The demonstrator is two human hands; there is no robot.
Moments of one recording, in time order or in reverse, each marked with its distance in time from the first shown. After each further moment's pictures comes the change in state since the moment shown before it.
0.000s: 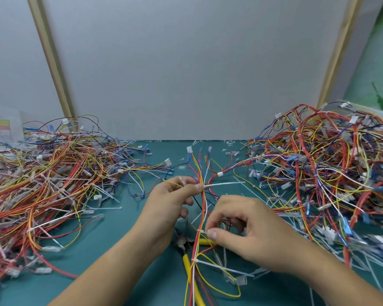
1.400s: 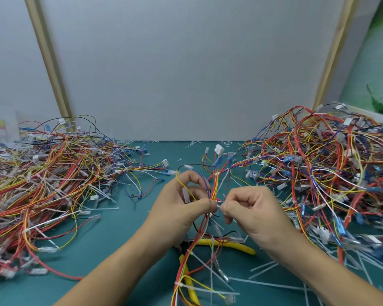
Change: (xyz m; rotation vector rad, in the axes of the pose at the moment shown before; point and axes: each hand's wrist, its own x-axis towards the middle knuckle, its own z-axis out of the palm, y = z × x) left_hand -0.013 0.004 0.011 0.089 -0.241 0.259; right_hand 0.010 0.008 0.004 0.518 0.274 0.161
